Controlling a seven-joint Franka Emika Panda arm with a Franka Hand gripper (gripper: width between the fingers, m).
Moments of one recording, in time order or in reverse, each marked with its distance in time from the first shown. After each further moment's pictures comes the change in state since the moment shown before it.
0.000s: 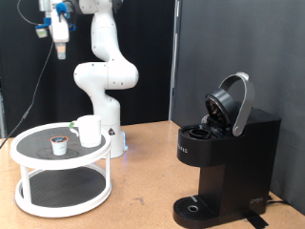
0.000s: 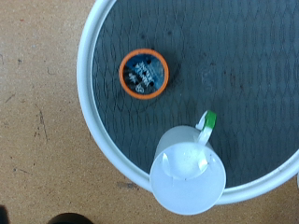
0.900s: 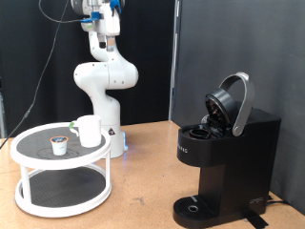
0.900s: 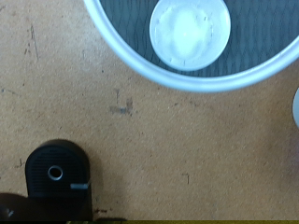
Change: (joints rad) arm 0.066 -0.101 0.226 -0.047 0.134 -0.100 0.198
